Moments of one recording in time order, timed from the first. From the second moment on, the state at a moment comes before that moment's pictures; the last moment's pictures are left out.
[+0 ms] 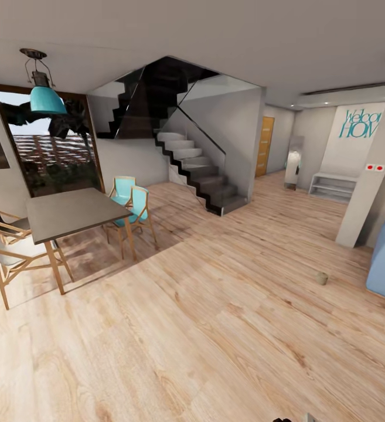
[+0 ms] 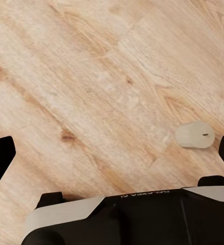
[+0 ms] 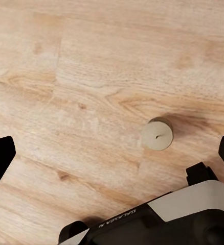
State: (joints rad) left arm 0.01 -0.03 -0.43 -0.66 0.33 0.01 0.14; right arm -0.37 -0.11 -0.19 -0.24 -0.46 0.25 0.10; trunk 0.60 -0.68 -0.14
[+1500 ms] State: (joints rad) left arm -0.26 0.02 -0.32 -0.78 0.50 0.24 0.17; right arm -0.42 -0.06 -0.16 -0.27 -0.44 0.17 0.02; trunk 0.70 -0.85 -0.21
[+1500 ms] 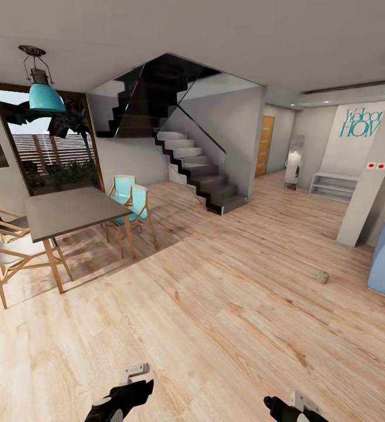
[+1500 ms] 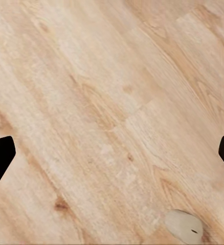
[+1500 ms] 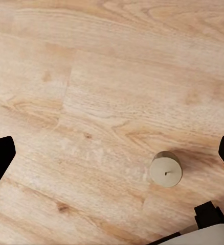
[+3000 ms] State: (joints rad) left arm -0.28 0.14 -0.43 -1.17 0.75 0.49 -0.15; right arm -0.44 -0.05 -0.12 -0.27 -0.43 0.13 -0.16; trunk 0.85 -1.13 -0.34
